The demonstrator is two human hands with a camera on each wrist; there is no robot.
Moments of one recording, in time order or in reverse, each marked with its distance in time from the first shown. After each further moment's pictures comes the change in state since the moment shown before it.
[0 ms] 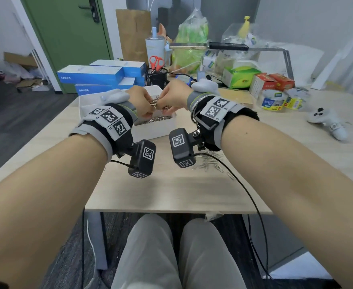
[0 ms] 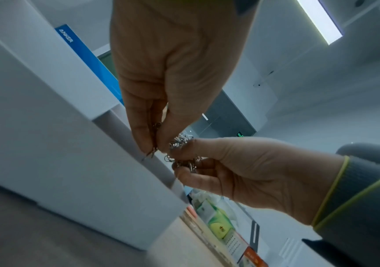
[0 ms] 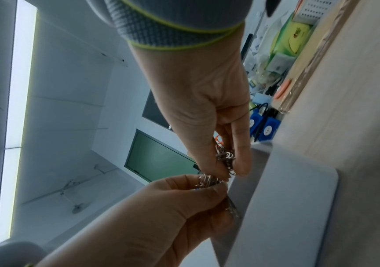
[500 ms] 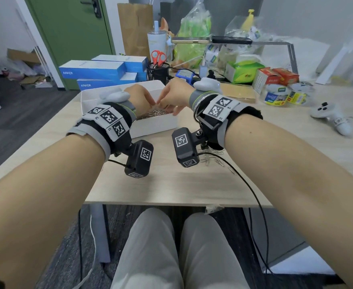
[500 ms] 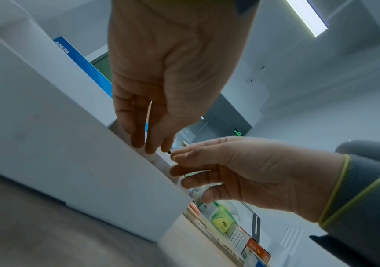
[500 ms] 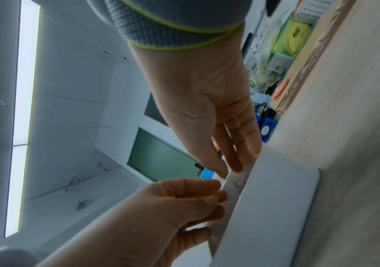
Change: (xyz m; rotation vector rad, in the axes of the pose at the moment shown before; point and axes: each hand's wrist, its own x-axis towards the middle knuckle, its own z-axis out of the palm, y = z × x) left_hand -0.007 -0.003 0.002 0.127 0.005 0.042; right_hand -0.005 0.008 0.001 -0.061 -0.071 -0.025
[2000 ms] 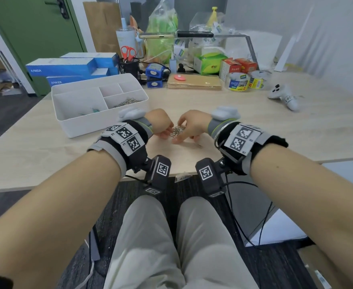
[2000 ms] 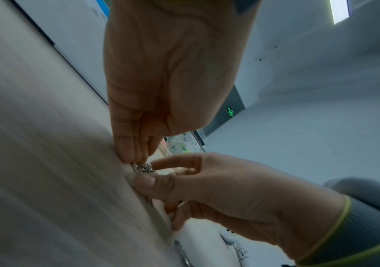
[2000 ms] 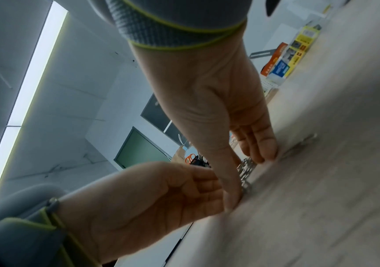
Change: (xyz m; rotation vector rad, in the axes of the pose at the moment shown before) left_hand -0.088 0.080 0.072 -0.480 -0.540 -0.219; right_hand -0.130 0.089 0.003 -0.305 -0.073 0.194
